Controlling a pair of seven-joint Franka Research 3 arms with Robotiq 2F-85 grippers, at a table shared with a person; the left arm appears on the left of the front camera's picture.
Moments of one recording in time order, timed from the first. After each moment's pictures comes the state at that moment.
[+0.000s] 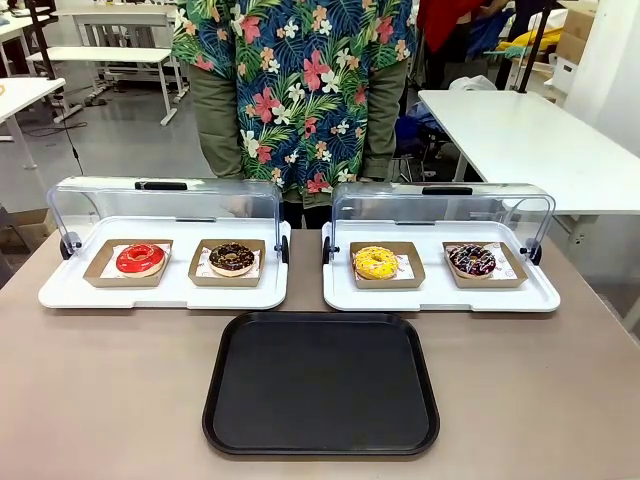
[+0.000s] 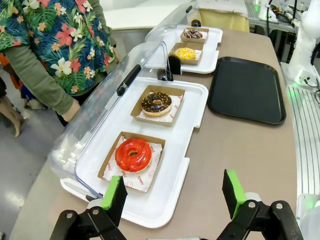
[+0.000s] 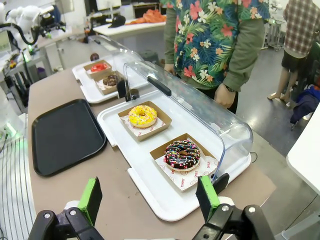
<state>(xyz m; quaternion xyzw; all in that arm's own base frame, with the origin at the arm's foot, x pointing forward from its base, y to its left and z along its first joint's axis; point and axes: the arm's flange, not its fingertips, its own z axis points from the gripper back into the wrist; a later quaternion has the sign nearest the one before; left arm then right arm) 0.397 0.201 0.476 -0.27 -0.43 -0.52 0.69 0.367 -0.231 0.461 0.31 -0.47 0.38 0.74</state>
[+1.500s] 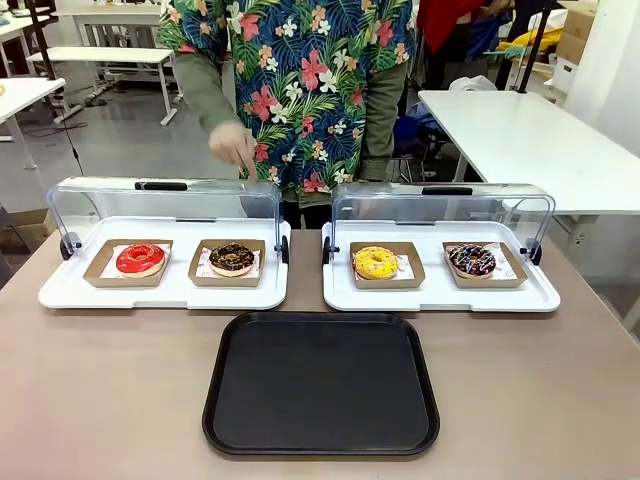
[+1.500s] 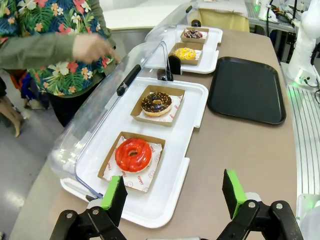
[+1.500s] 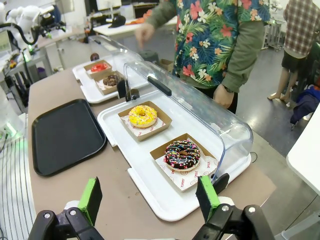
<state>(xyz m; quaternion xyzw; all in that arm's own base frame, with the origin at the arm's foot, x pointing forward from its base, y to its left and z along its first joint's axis) 0.397 0.201 0.476 -0.27 -0.43 -0.52 0.69 0.367 -0.231 0.461 0.31 -0.47 0.38 0.74</state>
